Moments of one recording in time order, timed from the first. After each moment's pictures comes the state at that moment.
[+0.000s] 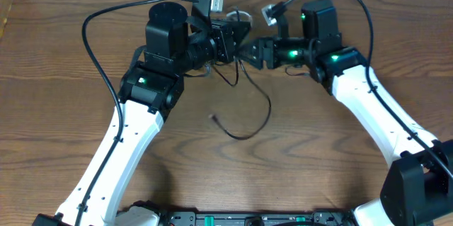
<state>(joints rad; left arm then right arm) -0.37 1.39 1.28 -0.22 0.55 -0.51 0.37 1.68 1.30 -0.18 -0.81 0.48</state>
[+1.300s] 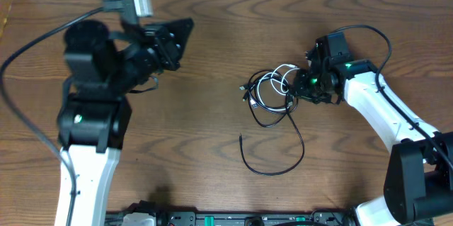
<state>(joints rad) -0.10 1.17 1.28 -0.42 0.62 -0.49 0.23 1.69 1.12 -0.67 -0.37 0.46</state>
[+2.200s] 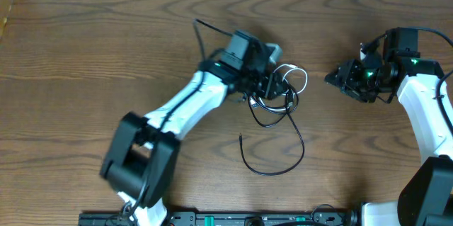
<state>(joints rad) -0.57 1.88 1.28 -0.39 0.61 -0.29 -0.11 1.59 1.16 -0.84 -0.50 0.38</state>
